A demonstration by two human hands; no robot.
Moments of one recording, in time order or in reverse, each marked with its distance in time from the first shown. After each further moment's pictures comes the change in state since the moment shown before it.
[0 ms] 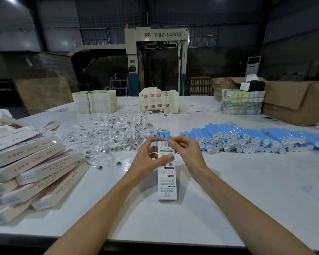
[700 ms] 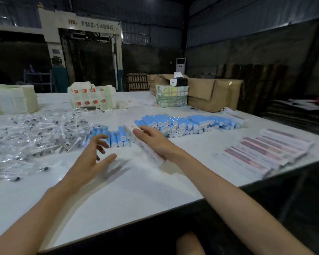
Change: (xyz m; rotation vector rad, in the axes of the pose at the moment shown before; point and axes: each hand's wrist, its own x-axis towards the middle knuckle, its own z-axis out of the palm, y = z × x) left_hand -0.001 -0.024 0.011 0.348 -0.157 0.269; right_hand -0.038 -0.050 -0.089 -0.523 -0.084 0.135
